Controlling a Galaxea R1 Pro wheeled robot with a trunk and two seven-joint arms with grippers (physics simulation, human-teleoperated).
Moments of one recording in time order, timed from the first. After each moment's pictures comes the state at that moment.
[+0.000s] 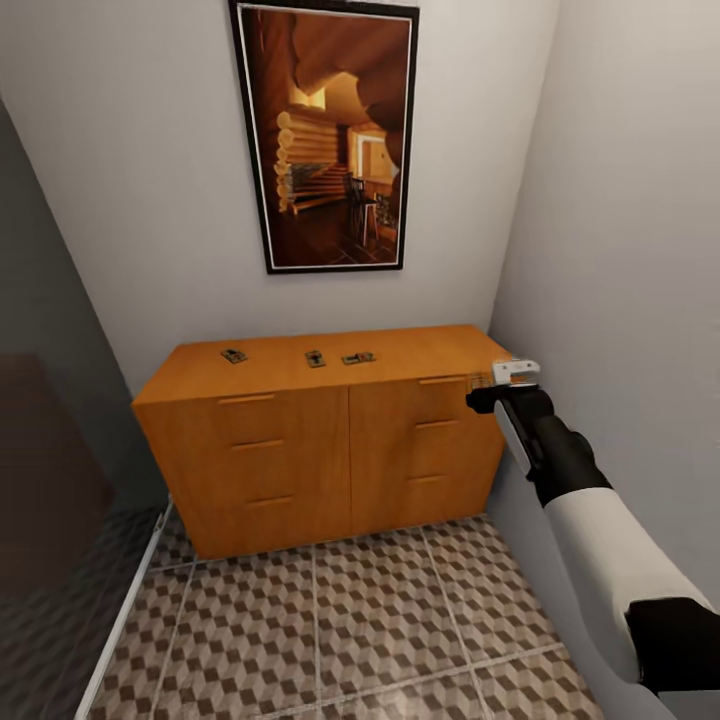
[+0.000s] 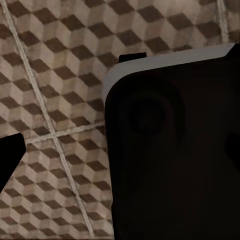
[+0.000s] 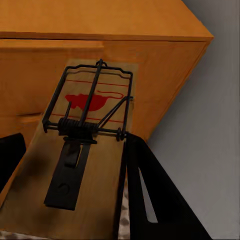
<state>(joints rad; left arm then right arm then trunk) 0.00 0.01 -0.14 -0.12 0.02 -0.18 0.12 -1.01 -0.07 0.11 -0.96 0.00 0.76 -0.16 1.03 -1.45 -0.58</state>
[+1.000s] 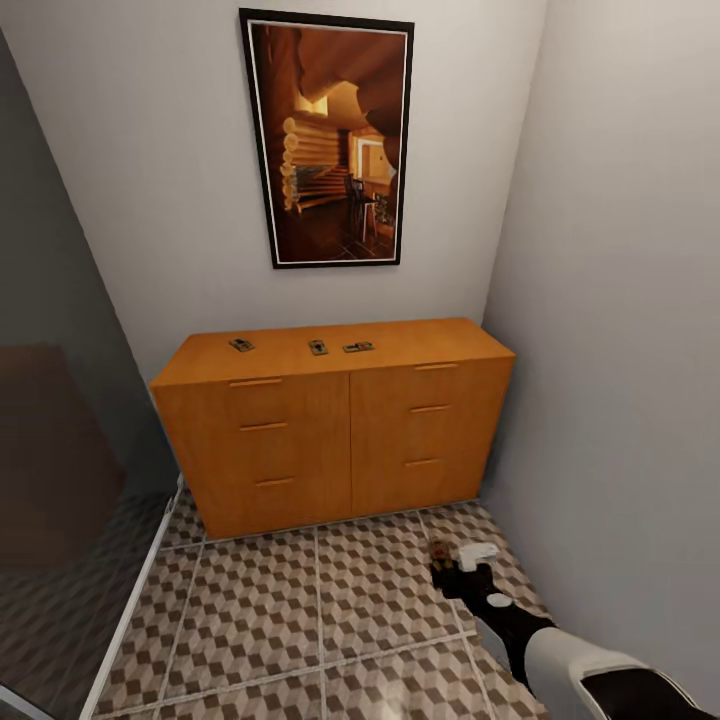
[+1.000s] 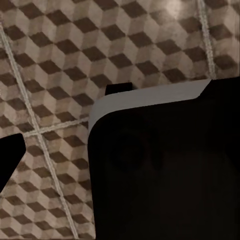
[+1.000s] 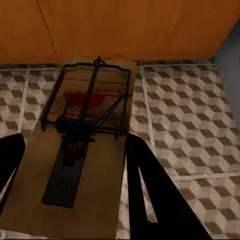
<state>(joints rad) 0.00 -0.02 -0.14 -0.20 0.01 -0.17 0.12 -0.76 0.03 0.10 -0.02 0.00 -0.24 0.00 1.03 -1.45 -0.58</state>
